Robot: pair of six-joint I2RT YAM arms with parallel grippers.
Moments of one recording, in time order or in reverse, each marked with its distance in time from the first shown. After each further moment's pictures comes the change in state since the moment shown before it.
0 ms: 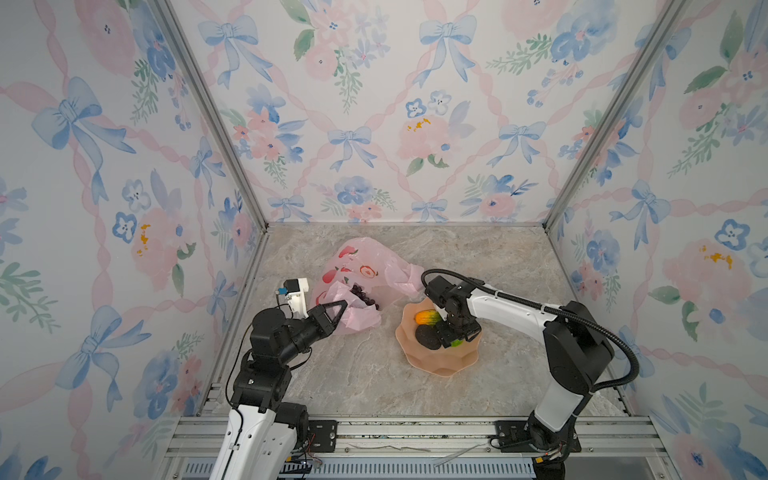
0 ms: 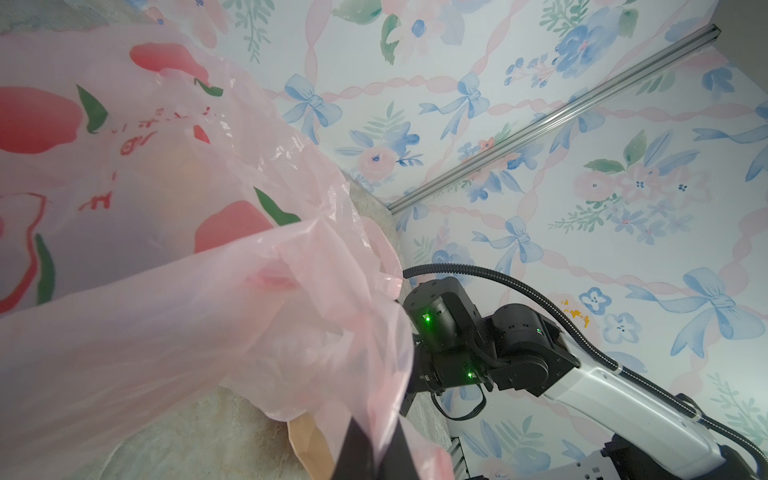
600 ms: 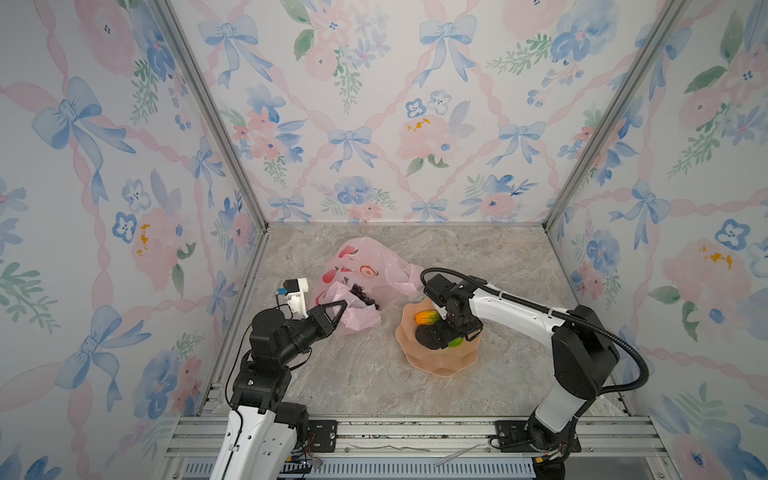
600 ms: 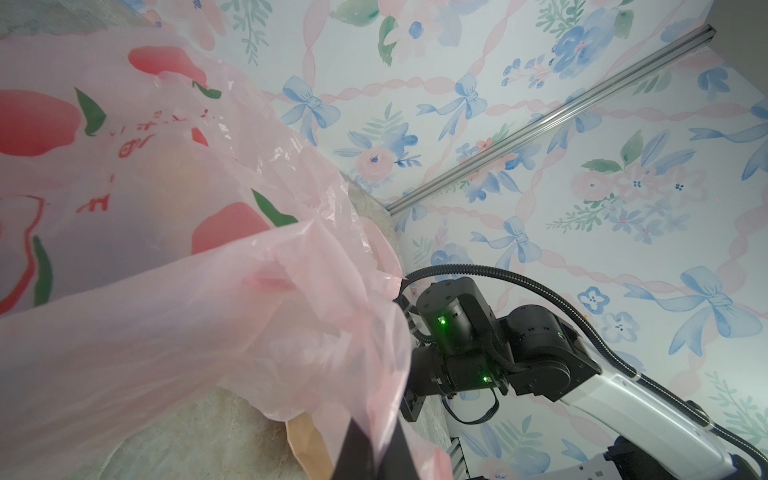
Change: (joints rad) left arm 0.000 -0.006 0.000 0.000 0.000 0.000; right arm 0.022 -0.027 0.031 -0.041 0.005 0.013
